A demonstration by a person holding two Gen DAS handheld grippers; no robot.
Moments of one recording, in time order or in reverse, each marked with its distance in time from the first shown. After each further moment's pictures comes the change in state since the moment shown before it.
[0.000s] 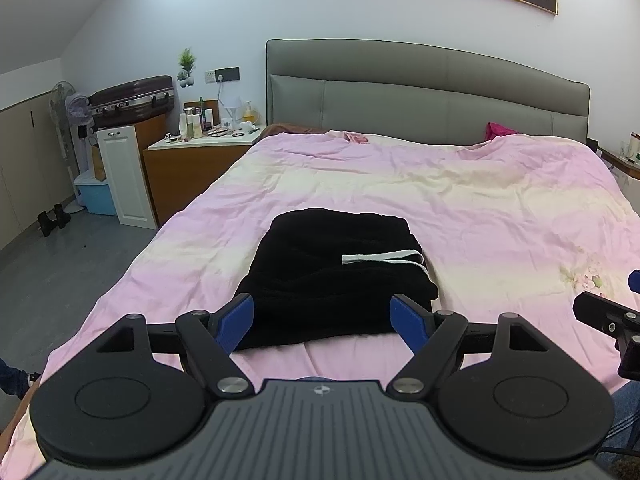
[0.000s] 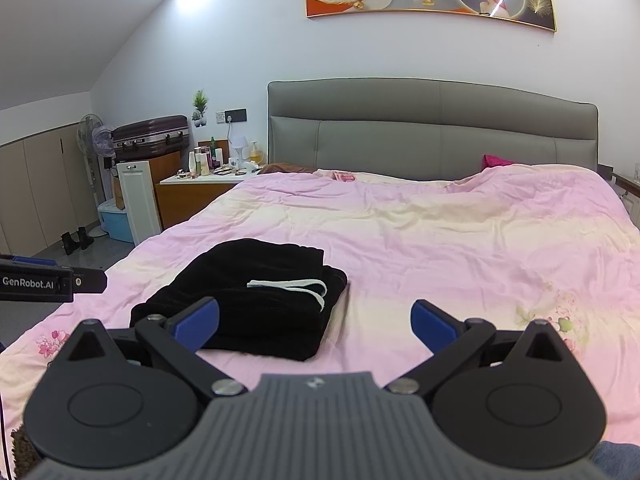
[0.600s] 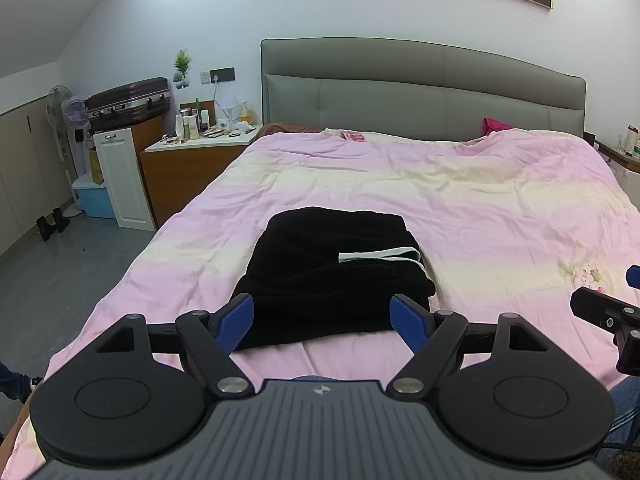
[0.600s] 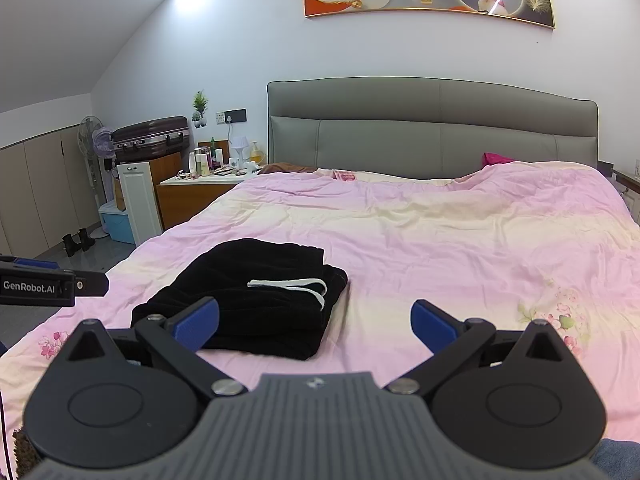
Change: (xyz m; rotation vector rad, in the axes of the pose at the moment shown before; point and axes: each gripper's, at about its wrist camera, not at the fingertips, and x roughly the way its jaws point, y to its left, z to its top) left arm 0.002 -0.003 0.003 0.013 0.006 -0.002; right arm -0.001 0.002 0.002 0.008 0.003 0.003
